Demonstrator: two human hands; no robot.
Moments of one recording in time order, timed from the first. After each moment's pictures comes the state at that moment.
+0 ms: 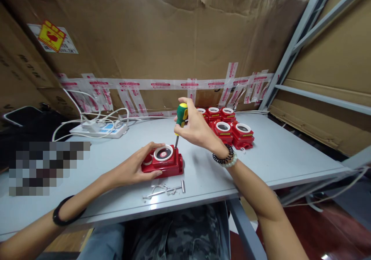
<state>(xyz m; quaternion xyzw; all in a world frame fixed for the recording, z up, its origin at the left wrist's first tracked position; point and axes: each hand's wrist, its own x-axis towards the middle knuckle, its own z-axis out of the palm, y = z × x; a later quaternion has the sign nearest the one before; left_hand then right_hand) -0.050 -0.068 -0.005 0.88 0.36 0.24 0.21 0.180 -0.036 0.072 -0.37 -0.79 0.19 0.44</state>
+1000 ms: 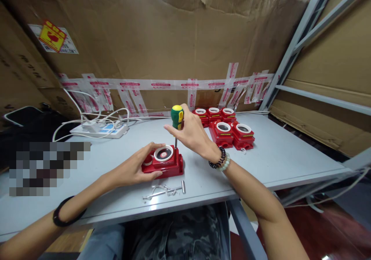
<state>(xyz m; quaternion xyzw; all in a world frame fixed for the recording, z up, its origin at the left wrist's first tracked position) -0.049 -0.069 -0.004 0.87 0.36 0.25 0.21 0.169 -0.039 0.064 -0.42 -0.78 0.12 0.45</state>
